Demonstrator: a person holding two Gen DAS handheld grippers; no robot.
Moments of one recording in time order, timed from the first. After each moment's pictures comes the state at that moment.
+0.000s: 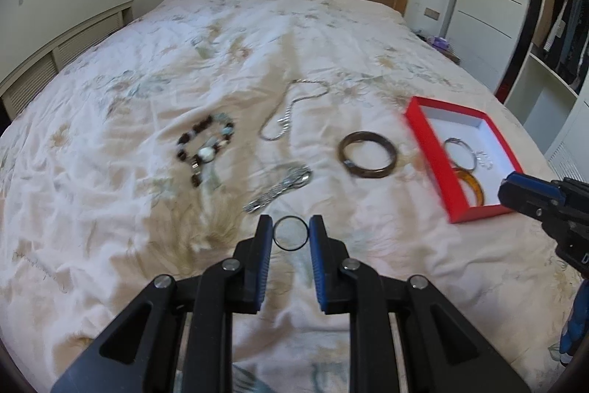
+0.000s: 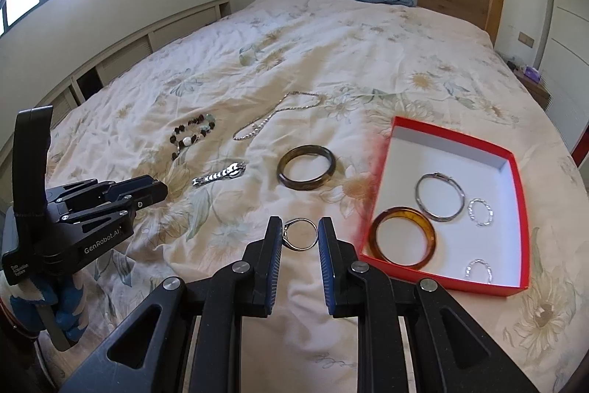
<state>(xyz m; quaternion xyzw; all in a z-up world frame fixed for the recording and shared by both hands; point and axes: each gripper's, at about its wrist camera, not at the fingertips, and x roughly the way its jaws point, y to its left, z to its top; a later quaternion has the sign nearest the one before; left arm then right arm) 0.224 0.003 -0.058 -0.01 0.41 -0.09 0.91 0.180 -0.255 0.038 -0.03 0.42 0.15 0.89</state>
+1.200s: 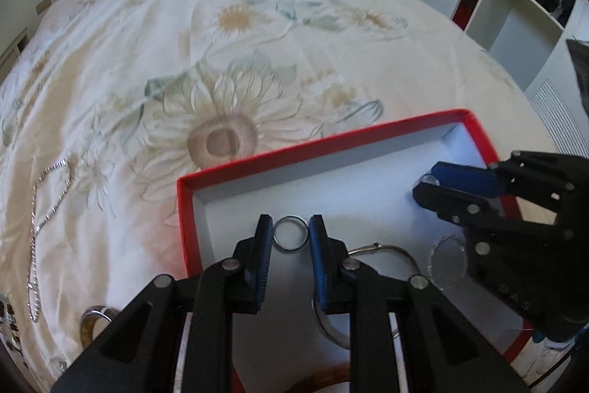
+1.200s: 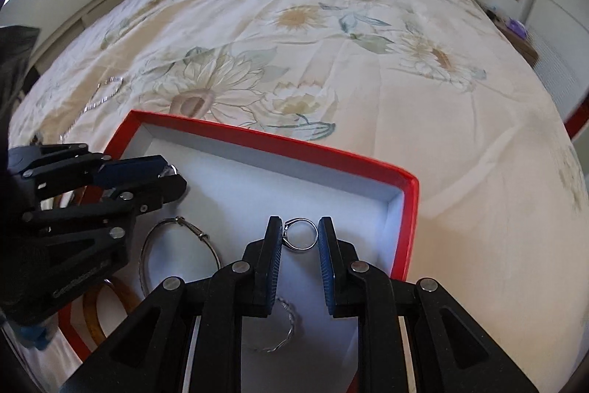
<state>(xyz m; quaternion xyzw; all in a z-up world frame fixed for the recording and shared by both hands) 0.425 -0.267 -0.116 0.08 0.50 -0.20 0.84 0.379 -0.447 -0.054 -0.05 0.52 0.10 0.85</state>
